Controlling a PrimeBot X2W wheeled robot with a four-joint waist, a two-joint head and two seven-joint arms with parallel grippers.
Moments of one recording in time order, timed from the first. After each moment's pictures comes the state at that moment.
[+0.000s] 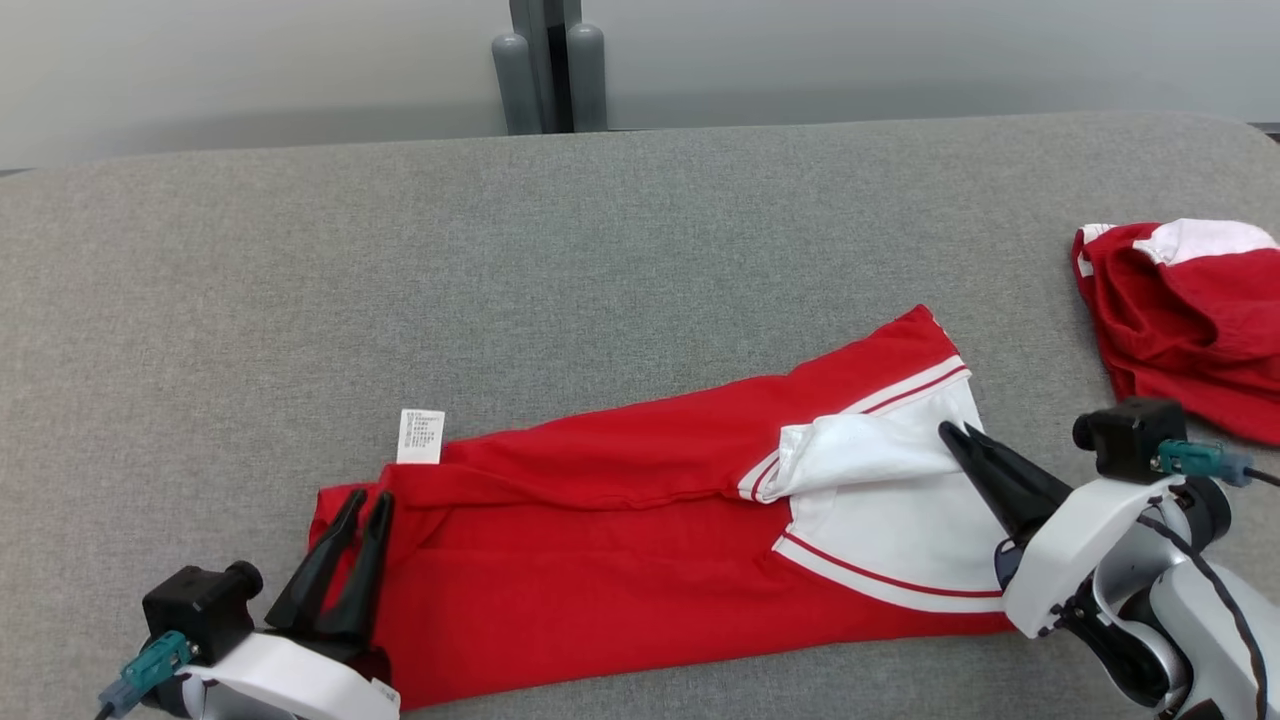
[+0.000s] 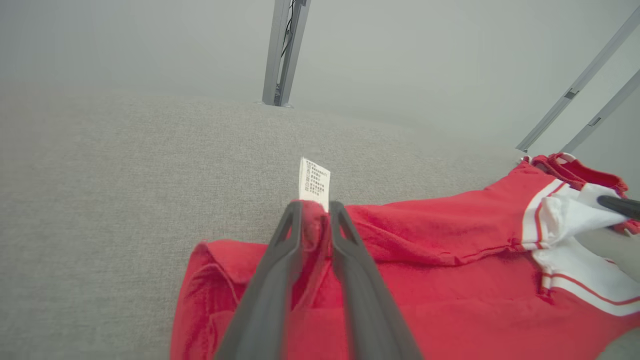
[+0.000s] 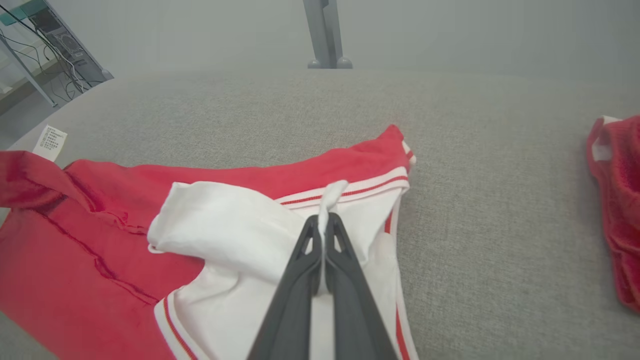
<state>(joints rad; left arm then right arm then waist) -0.09 0.39 -0.43 0.16 -0.72 0.03 -0.26 -0.40 -0.46 0.59 0.34 0.74 0.13 -0.01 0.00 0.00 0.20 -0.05</state>
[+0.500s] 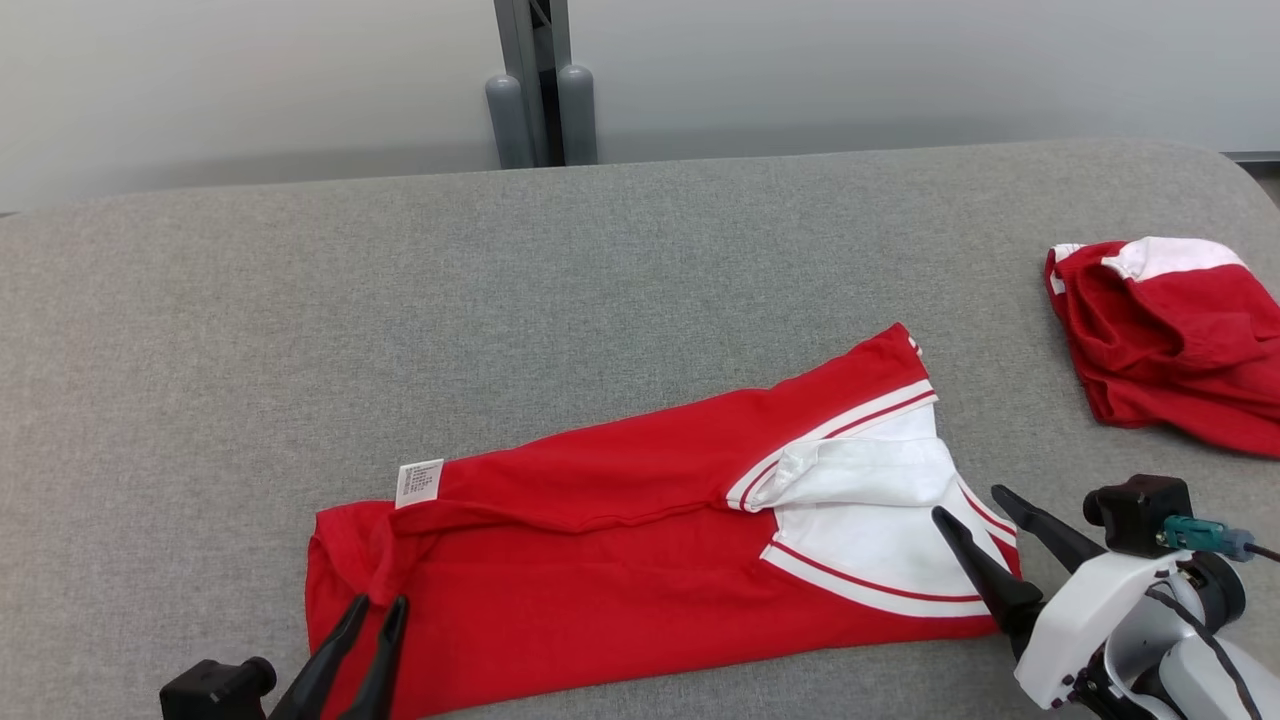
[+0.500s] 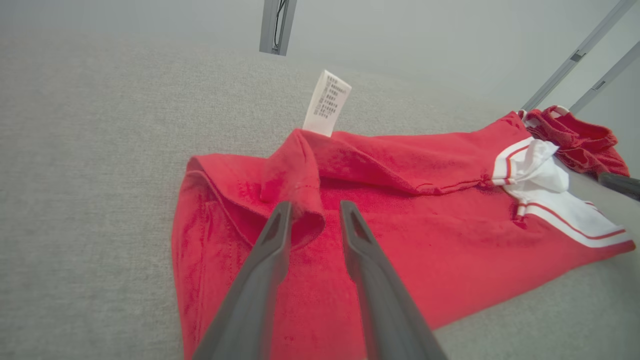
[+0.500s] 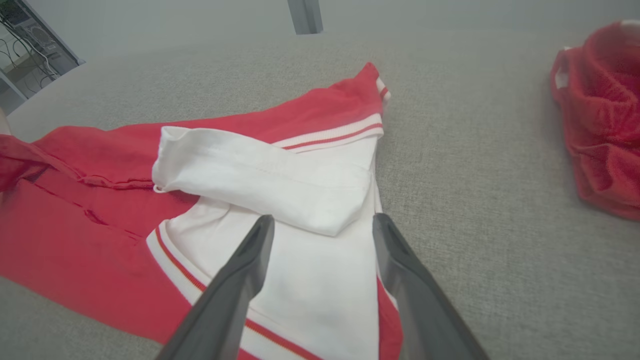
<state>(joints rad) 0.08 0.43 -0.46 0.08 -0.73 0.07 -0.22 -0.28 -0.45 0.55 0.36 0.70 0.13 -0.03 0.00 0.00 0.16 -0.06</state>
